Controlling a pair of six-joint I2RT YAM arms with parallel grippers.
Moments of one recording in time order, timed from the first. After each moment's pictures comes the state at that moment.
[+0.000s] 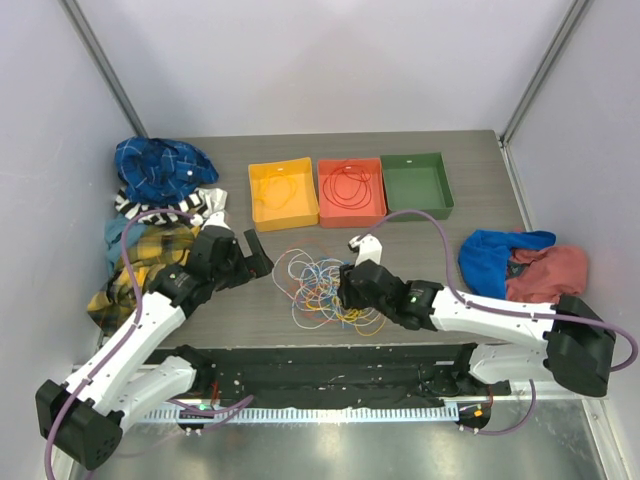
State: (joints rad) left arm -0.49 0.89 0.76 -0.64 -0.10 -0.73; right arm 1.05 1.21 0.66 -0.19 0.36 0.61
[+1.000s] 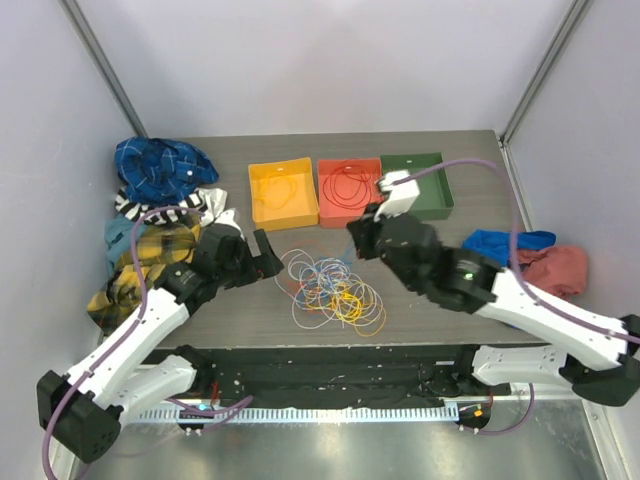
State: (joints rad) left arm -0.52 0.91 0.76 -0.60 -0.04 -0.74; right arm 1.10 1.10 1.17 -0.44 0.60 0.49
